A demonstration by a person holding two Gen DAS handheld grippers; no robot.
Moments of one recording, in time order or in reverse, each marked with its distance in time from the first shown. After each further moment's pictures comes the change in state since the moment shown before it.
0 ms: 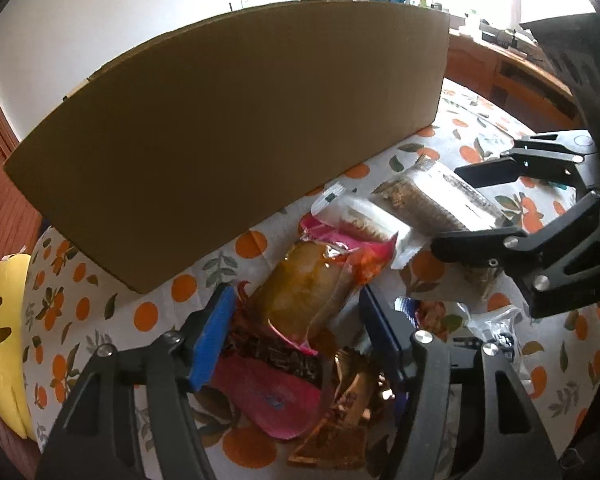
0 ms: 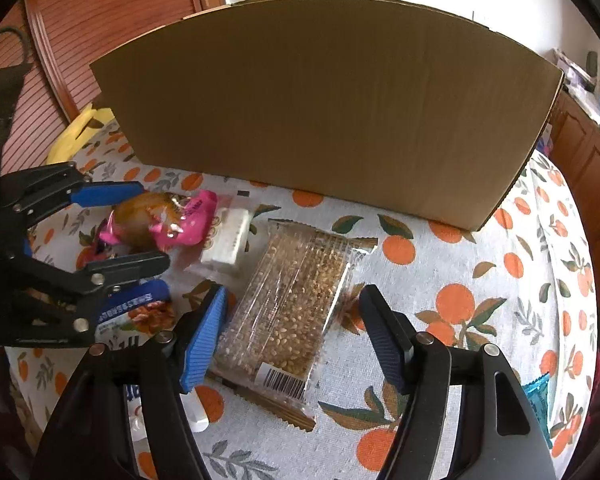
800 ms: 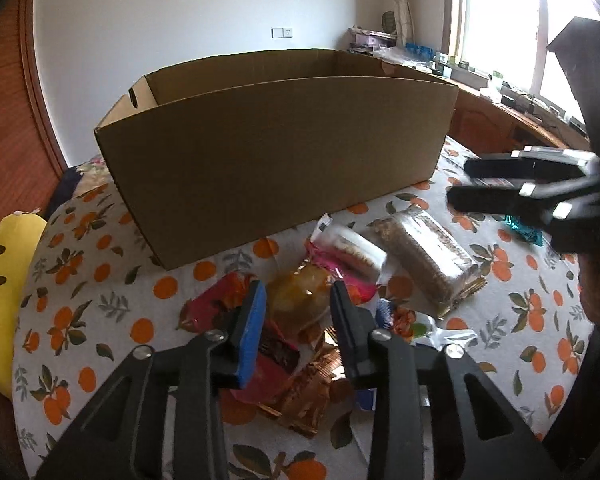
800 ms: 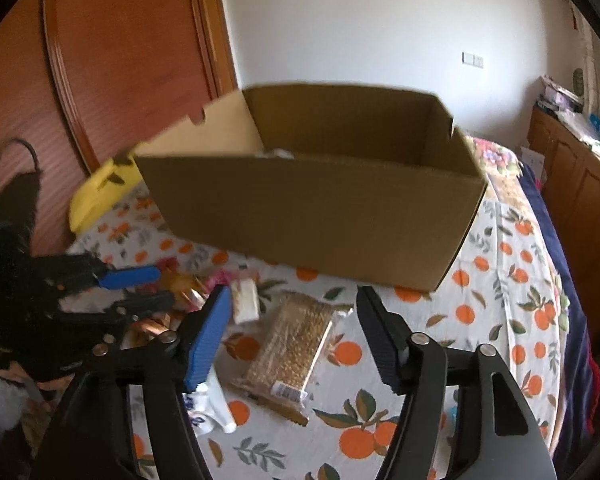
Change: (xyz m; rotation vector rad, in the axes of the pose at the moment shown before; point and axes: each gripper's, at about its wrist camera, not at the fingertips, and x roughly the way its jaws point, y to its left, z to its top) left arm -0.040 0.007 -0.020 -0.179 -0.136 -0.002; right arm -0.058 -0.001 0.014 0.008 -0.161 -0.001
